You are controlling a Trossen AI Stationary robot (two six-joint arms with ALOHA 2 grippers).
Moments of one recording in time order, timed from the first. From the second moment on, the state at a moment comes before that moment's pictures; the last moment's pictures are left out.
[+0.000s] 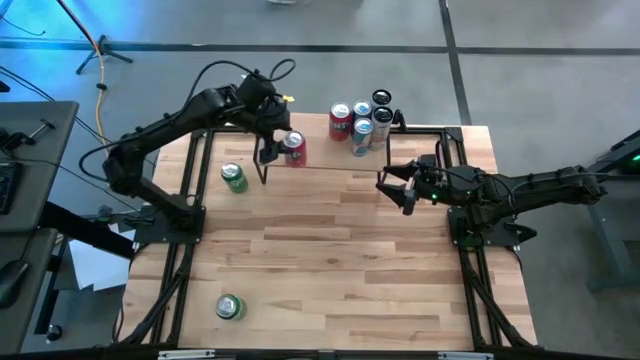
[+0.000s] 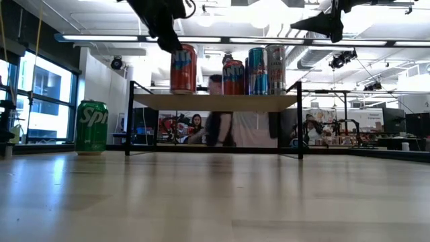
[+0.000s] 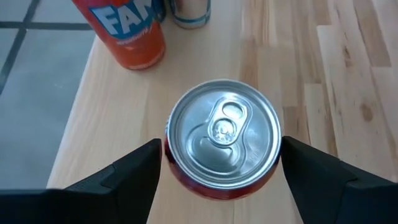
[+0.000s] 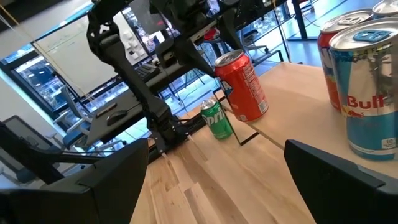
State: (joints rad) left arm 0.60 1.49 1.52 -0.92 0.28 0.47; right arm 0.10 0.79 0.64 0.04 0.41 0.53
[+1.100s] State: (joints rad) left arm 0.54 1.54 1.52 -0.71 0.17 0.16; right arm 0.10 0.79 0.64 -0.01 0.42 0.52
